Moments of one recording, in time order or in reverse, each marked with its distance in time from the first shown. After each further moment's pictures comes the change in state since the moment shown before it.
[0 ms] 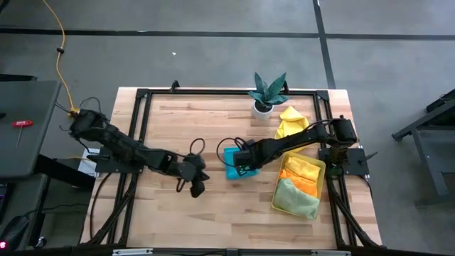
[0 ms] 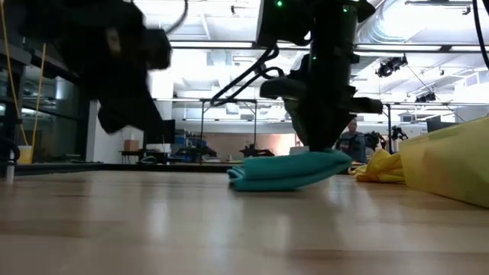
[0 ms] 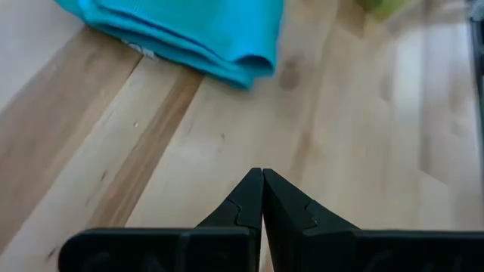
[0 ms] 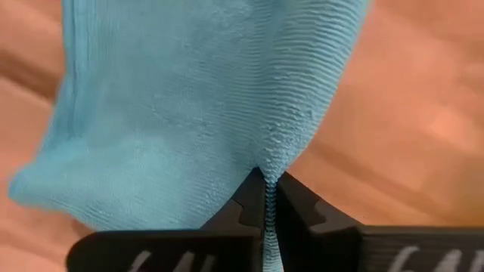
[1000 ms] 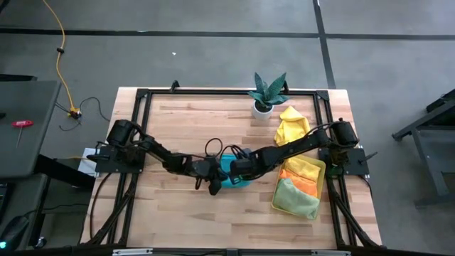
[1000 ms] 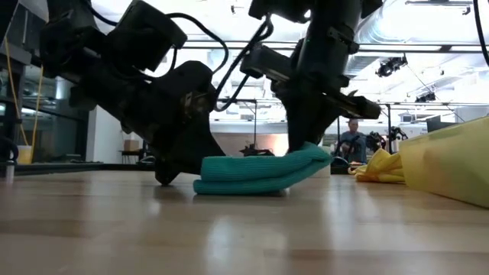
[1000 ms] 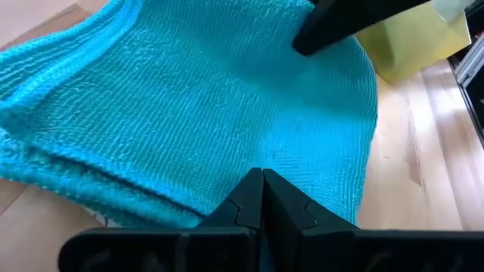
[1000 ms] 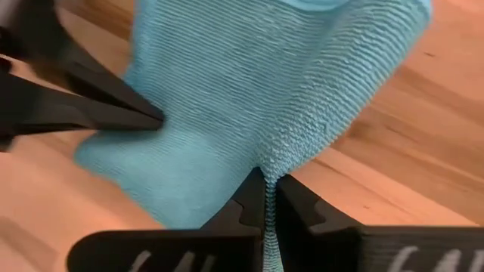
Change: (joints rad) left arm 0.118 0.468 0.027 0.626 0.062 0.045; right arm 0.083 0.009 0.000 0.195 -0.054 0.118
